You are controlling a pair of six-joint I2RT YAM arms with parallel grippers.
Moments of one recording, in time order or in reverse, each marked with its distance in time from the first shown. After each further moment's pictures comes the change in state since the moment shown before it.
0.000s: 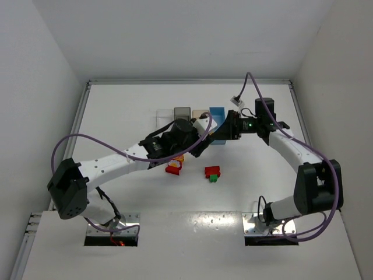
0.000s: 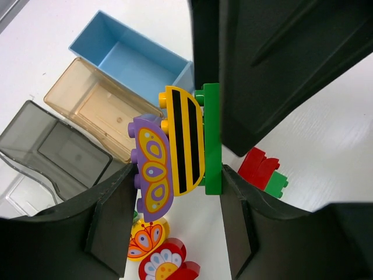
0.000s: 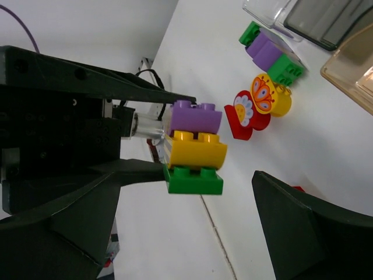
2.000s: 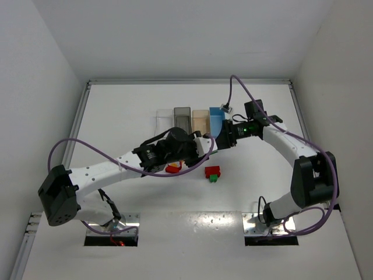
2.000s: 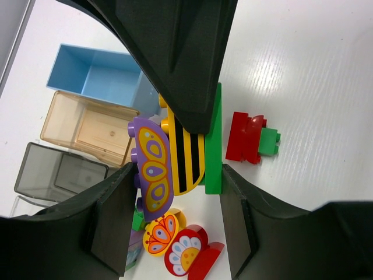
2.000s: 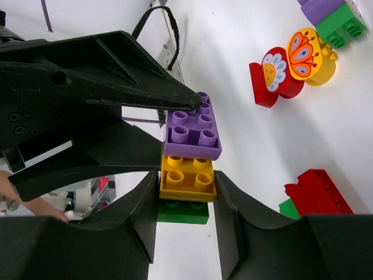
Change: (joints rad) left arm -0.043 -0.102 -0.102 -0.019 0.134 0.293; right arm 0.076 0.080 0.108 -0.372 -0.088 -0.378
